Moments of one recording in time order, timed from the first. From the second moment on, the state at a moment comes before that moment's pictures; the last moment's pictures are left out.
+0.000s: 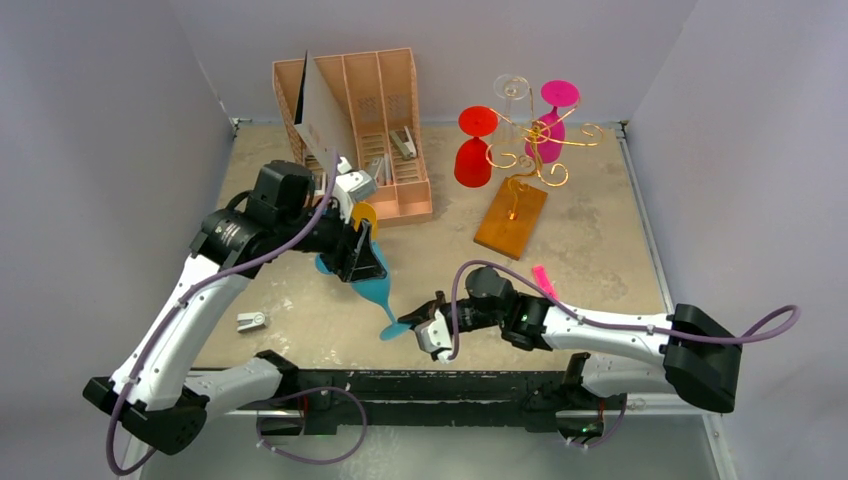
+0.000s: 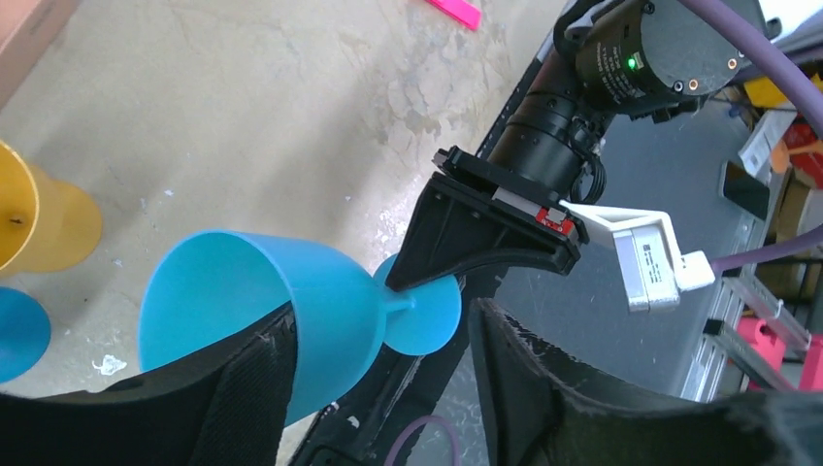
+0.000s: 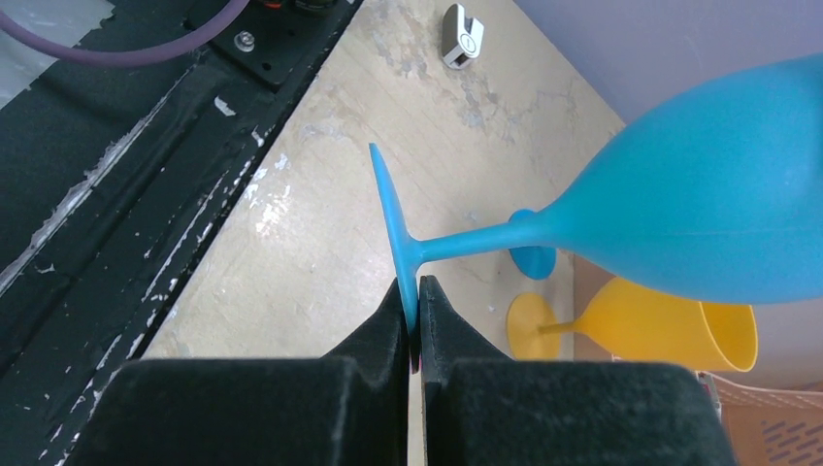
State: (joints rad) left arm -0.51 1.07 1.38 -1.04 0.64 -0.06; right arm 1.10 1.18 0.56 0.31 -0.57 -0.83
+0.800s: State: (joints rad) left arm -0.50 1.22 1.47 -1.28 0.76 0.12; right arm 1.10 1.16 0.61 0.08 -0.54 -1.13
